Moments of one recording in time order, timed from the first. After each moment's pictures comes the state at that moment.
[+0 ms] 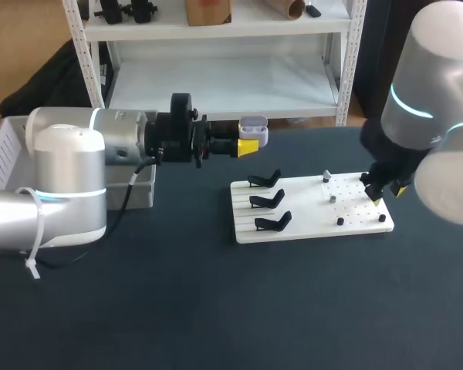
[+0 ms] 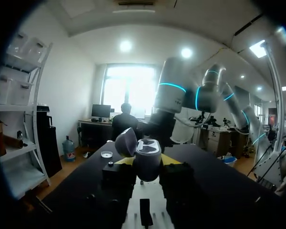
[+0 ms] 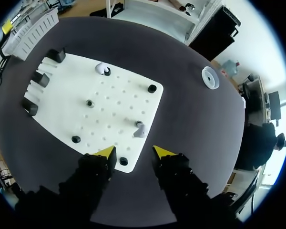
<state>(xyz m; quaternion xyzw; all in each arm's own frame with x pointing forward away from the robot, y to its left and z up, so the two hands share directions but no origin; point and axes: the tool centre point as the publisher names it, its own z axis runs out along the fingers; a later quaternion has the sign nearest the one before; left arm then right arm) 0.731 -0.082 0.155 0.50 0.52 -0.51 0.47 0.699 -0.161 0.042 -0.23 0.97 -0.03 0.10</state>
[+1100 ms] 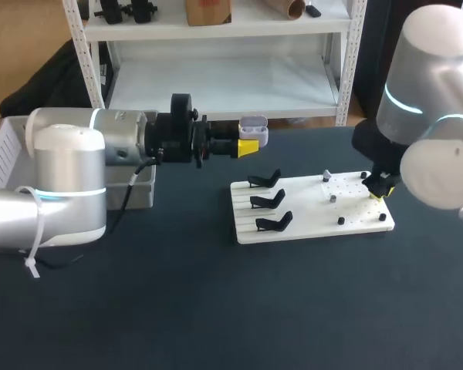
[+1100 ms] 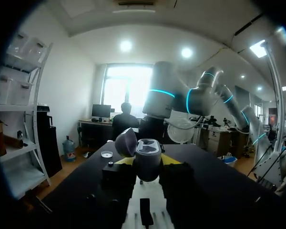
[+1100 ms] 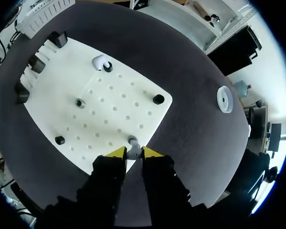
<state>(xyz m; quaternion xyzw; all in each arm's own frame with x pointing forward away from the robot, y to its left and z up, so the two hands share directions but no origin) 0.731 -0.082 0.155 0.50 0.52 -0.51 0.47 0.726 -0.167 0.019 -0.33 0.94 -0.03 0.08</state>
